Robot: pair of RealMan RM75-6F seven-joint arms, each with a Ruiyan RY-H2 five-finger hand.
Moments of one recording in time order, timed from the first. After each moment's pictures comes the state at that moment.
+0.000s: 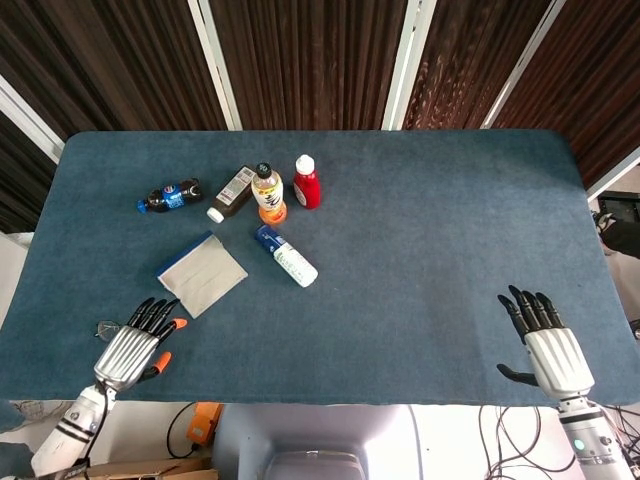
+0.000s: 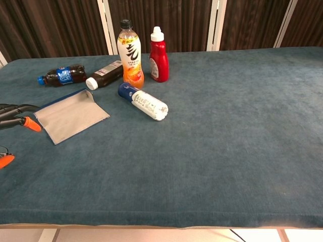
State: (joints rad) left arm -0.32 -1.37 0.00 -1.35 1.68 1.21 0.08; right arm 0.12 -1.16 0.00 -1.62 -1.57 1.40 -0.13
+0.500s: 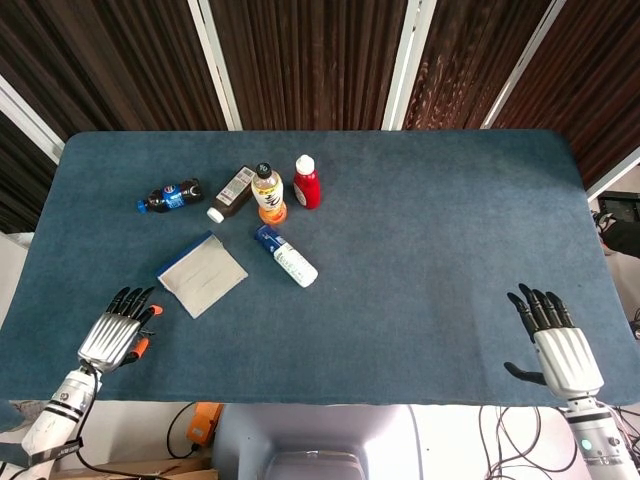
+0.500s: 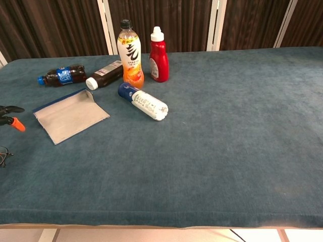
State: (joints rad) left arm -0.36 -1.35 -0.02 -1.28 1.53 1.10 0.12; right arm 0.11 -1.15 0.01 -1.62 -1.55 1.42 -0.12
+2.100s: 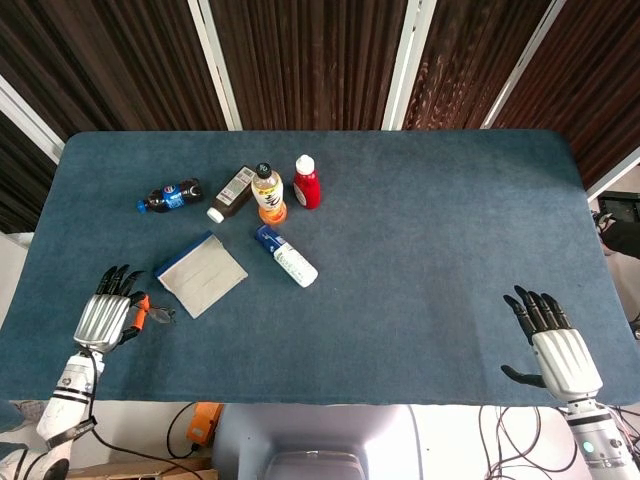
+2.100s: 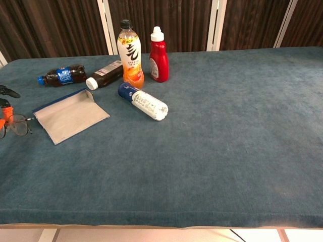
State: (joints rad) left arm -0.38 -1.45 -0.10 -1.24 1.41 1.20 0.04; right arm 0.12 -1.12 0.00 -1.64 -1.57 1.41 -0.07
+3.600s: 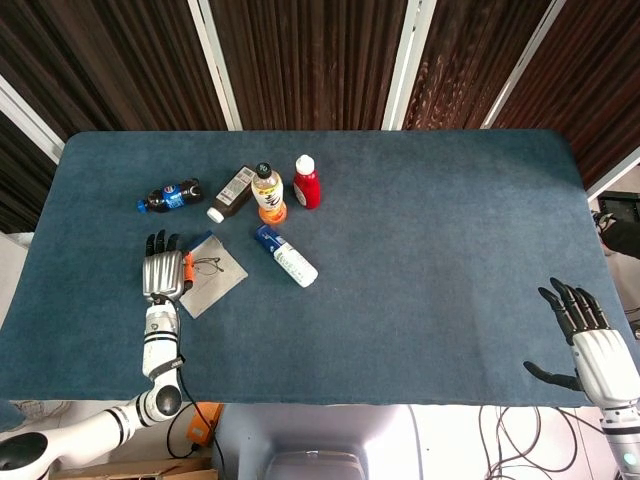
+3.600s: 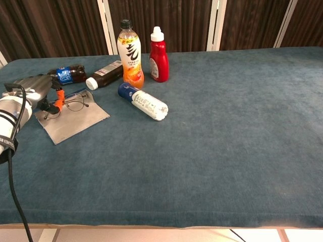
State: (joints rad) left arm -0.67 -1.84 -0.40 -1.06 0.86 1.12 0.58; right arm 0.07 -1.03 0.01 -1.63 -1.62 1.53 0.15
